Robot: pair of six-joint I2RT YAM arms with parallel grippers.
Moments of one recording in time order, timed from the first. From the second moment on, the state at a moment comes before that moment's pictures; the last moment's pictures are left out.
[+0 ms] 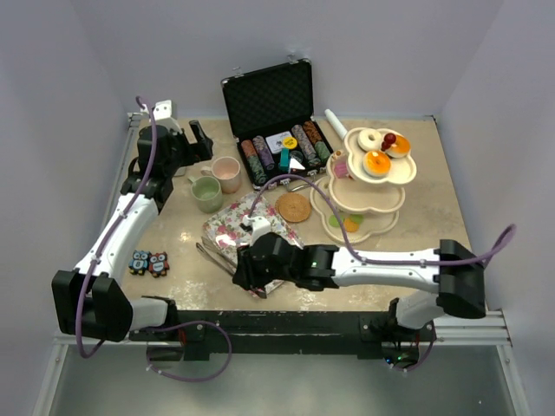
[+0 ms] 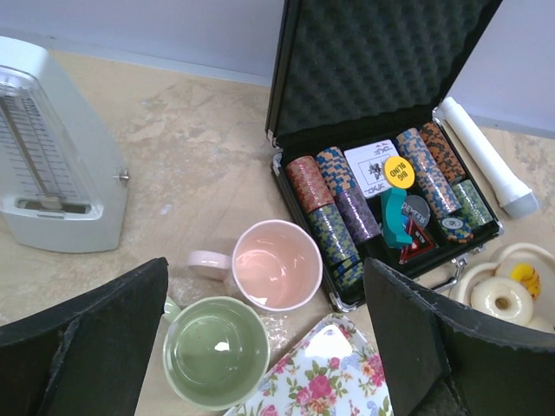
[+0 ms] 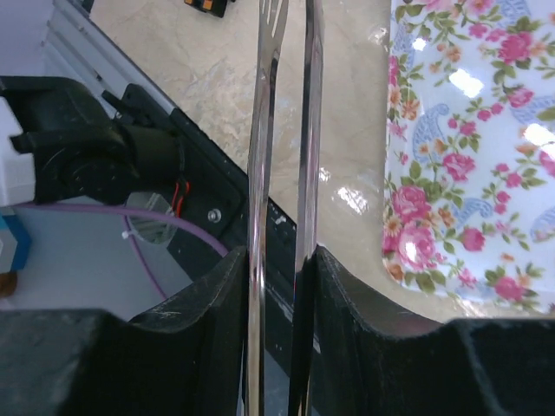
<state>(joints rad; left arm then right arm) -0.14 1.29 1.08 -0.10 0.00 -0.32 1.31 1.43 1.02 -0.23 0.14 0.80</state>
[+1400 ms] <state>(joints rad) -0.14 1.29 1.08 -0.10 -0.03 -0.30 1.36 2.13 1.43 0.04 0.35 0.67</state>
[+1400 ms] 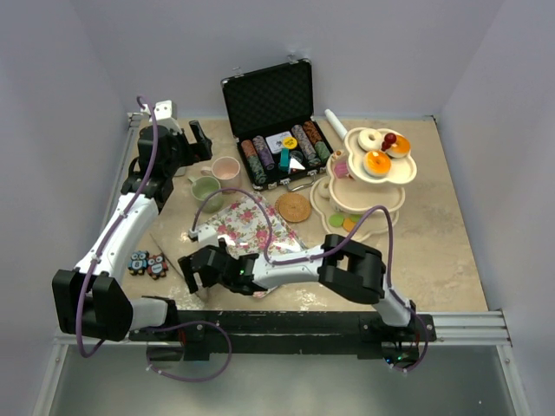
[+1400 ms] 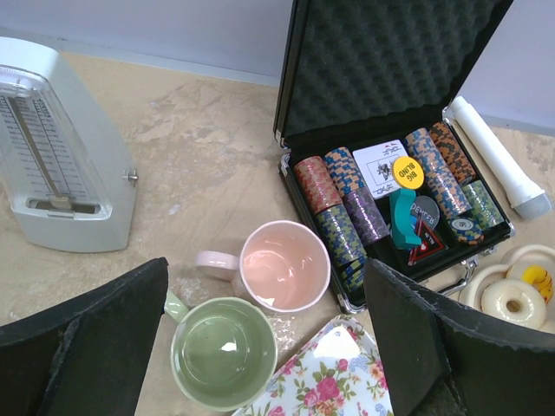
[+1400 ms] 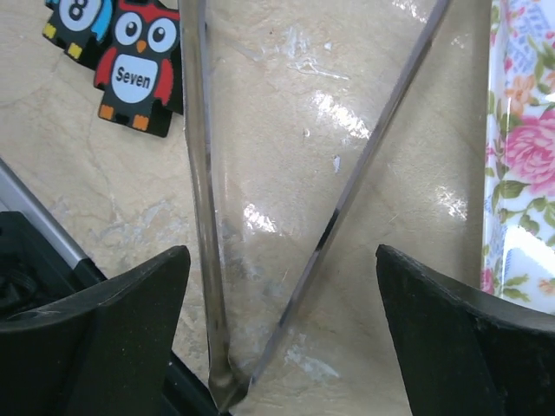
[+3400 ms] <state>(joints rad) -0.14 1.27 1.08 -0.10 -0.01 -0.28 1.03 1.78 0.96 0.02 0.16 0.51</state>
